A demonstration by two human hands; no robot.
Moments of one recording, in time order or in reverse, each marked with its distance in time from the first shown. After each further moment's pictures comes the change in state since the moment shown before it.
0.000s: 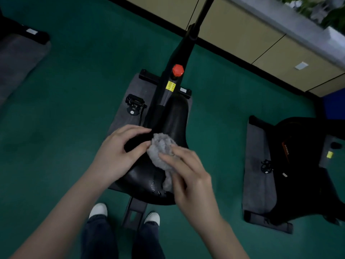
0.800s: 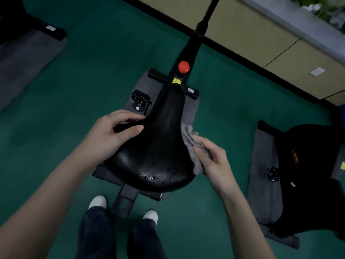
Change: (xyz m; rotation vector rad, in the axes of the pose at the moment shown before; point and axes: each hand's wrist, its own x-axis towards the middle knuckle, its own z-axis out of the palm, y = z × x) left_hand -0.002 0.005 -0.001 -0.072 0.029 -0.014; right_hand 0.009 0.076 -0.034 0.579 -0.115 0.494
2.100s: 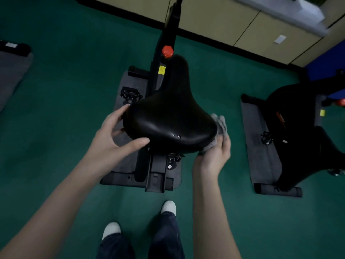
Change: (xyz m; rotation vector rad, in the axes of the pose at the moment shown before) left_hand -0.067 -0.045 -0.036 -0.150 -0.144 -0.018; right_hand -0.044 0.026 0.115 0.794 1.091 0.023
